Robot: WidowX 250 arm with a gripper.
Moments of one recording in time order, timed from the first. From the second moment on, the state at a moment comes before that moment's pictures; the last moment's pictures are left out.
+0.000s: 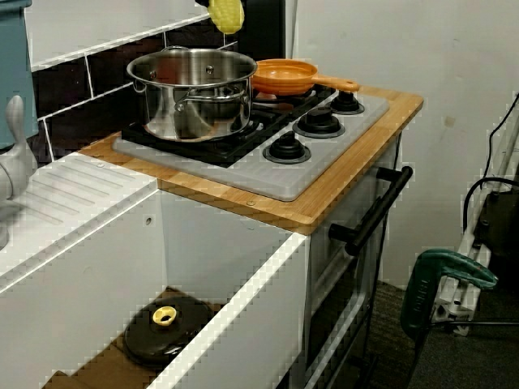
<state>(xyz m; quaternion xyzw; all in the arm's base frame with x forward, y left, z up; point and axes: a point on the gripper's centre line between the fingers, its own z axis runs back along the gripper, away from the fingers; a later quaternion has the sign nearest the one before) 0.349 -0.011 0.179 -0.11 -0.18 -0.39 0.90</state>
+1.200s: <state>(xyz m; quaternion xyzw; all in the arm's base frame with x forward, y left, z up) 0.325 -0.116 0.143 -0.10 -0.18 -0.47 0.86</state>
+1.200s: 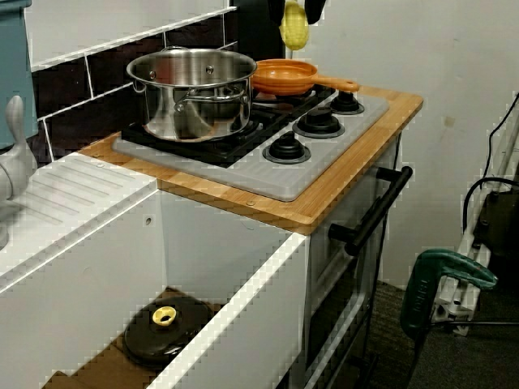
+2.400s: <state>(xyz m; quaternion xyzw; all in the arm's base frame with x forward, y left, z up) 0.338 -0.138 0.087 -0.06 -0.14 -0.47 0.87</state>
